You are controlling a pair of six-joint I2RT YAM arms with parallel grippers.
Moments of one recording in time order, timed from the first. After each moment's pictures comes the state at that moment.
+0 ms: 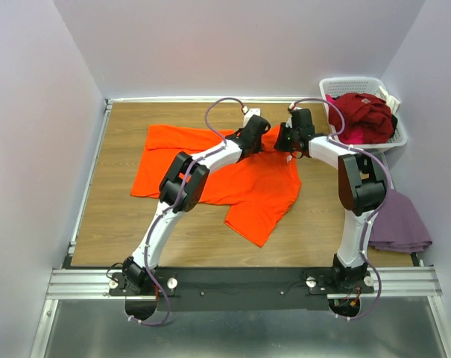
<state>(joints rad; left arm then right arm) -0.67 2.45 1.98 -0.22 -0.27 -0.52 0.26 2.02 1.35 -0.08 -0.09 0.31</state>
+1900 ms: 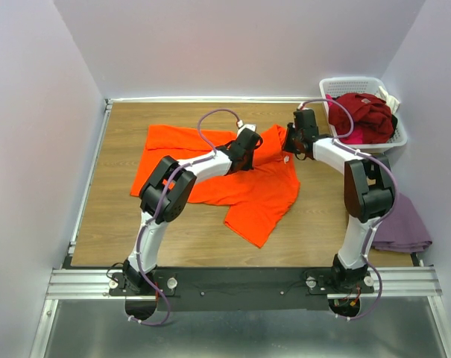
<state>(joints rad) -0.71 2.15 1.55 -0.21 -0.21 -0.46 0.26 1.92 1.30 -0.14 0.07 0.38</state>
